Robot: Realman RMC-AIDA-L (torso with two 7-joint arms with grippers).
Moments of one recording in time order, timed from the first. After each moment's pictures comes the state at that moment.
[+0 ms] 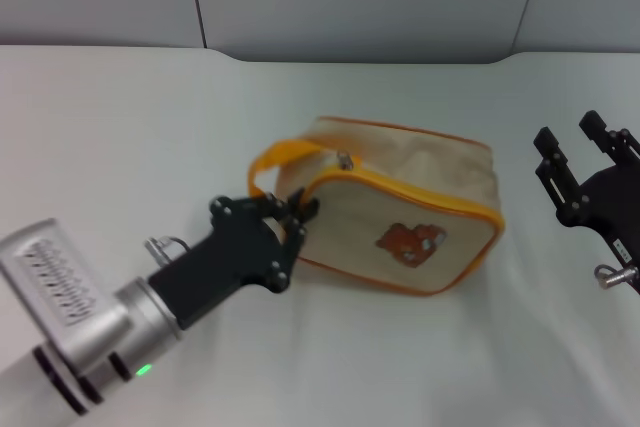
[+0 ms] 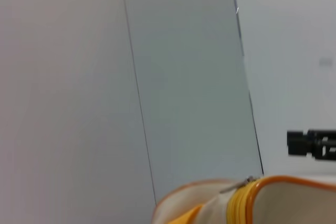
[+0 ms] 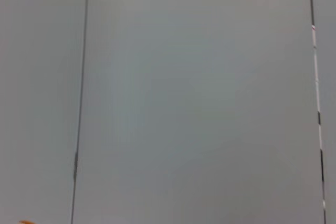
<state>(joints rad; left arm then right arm) -0.49 -2.07 -0.15 -0.20 2.28 1.34 -0.15 0.33 2.08 0.48 0.19 -2.19 -1.43 0.12</state>
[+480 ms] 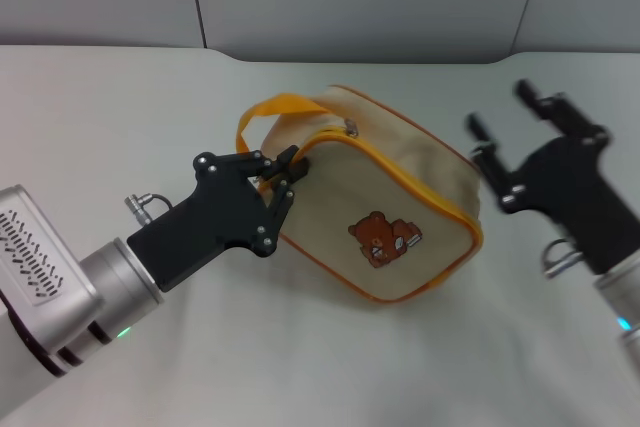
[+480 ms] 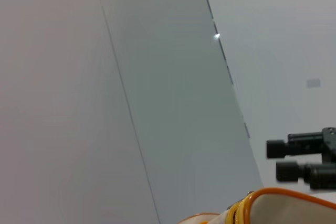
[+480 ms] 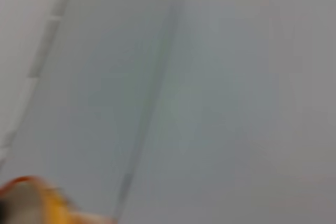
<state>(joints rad) -0.55 -2.07 -0.14 -0.09 2.28 1.46 -0.14 0.42 2.09 0.37 0.18 -2.20 -1.49 -0.16</state>
